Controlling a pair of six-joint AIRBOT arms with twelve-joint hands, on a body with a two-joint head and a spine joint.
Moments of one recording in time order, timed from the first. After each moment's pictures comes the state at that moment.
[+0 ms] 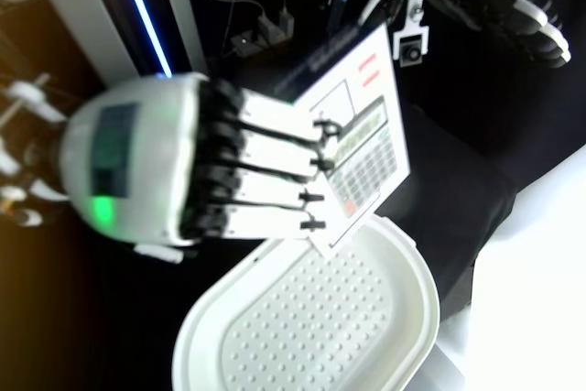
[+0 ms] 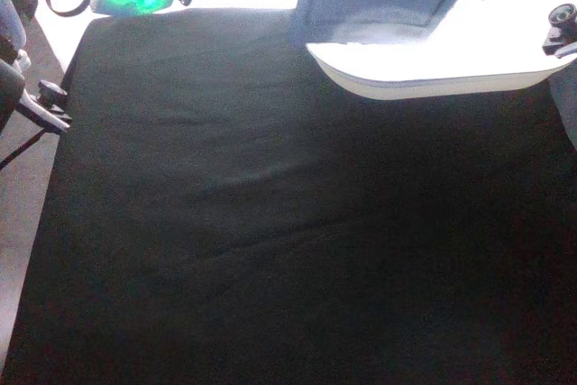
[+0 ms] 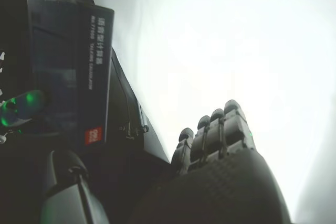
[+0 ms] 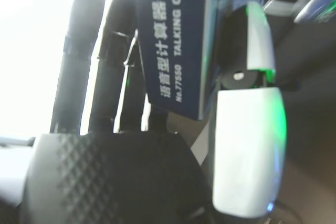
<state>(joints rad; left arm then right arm) 0.44 -1.05 1.20 -0.32 -1.00 1.02 -0.36 -1.11 1.43 -0.10 0.87 -0.43</state>
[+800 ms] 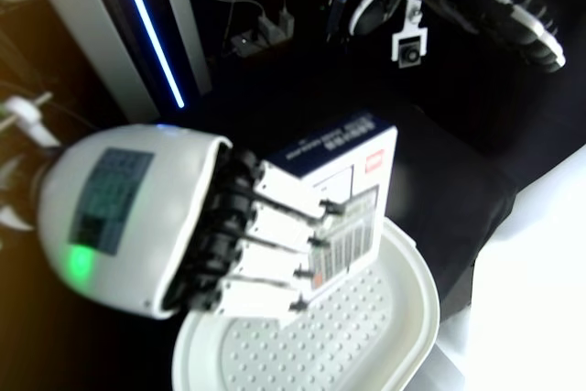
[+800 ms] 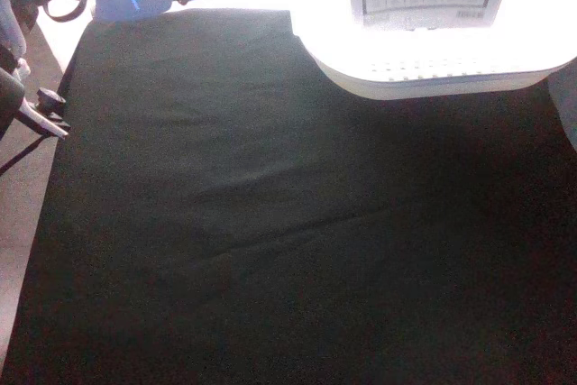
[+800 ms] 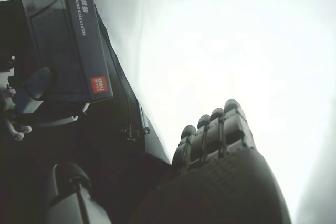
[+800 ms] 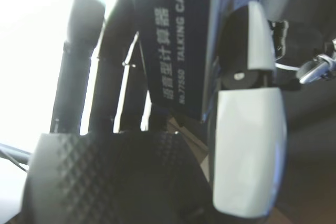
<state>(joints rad) 0.46 -1.05 1.19 -0.32 -1.01 1.02 -0.27 -1.09 1.47 -0.17 0.67 -0.55</state>
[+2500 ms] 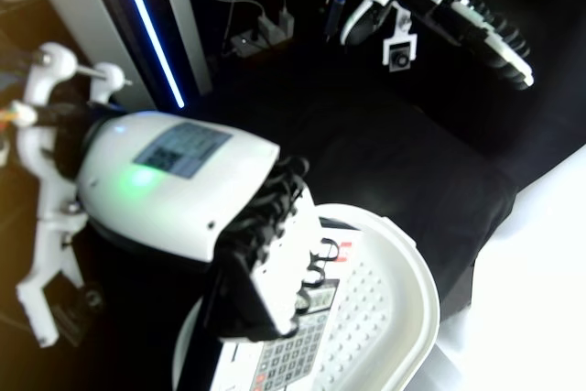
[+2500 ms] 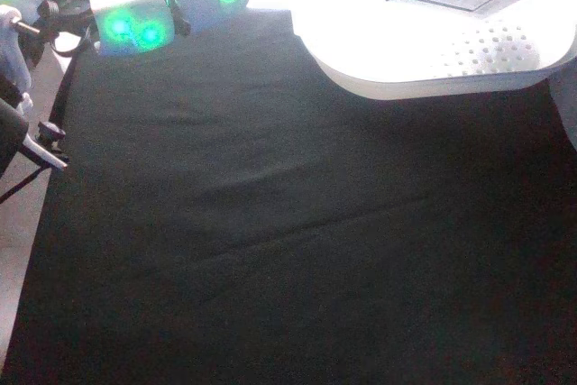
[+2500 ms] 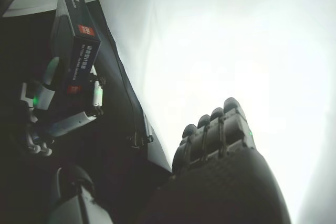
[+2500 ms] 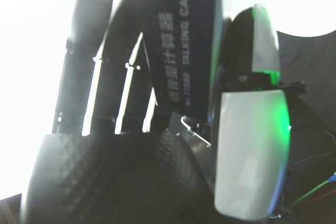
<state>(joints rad) 0.53 -1.06 1.18 -0.34 -1.03 1.02 -0.09 -1.05 1.34 -0.17 0.28 -1.25</state>
